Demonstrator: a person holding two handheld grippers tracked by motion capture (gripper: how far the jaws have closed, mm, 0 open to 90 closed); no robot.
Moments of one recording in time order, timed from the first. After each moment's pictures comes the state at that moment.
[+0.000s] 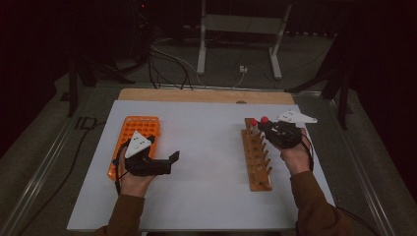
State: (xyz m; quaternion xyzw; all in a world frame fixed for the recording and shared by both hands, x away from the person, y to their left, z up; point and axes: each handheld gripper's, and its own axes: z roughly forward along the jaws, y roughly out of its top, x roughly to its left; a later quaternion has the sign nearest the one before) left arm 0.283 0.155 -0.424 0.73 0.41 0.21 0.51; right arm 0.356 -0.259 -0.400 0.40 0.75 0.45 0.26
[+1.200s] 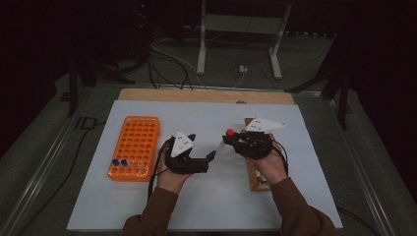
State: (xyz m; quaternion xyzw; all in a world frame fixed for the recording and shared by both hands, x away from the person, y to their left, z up) left arm 0.298 0.060 -0.432 0.76 0.33 0.20 0.52; right arm 0.330 -0.177 -0.397 0.31 0.80 0.49 0.14
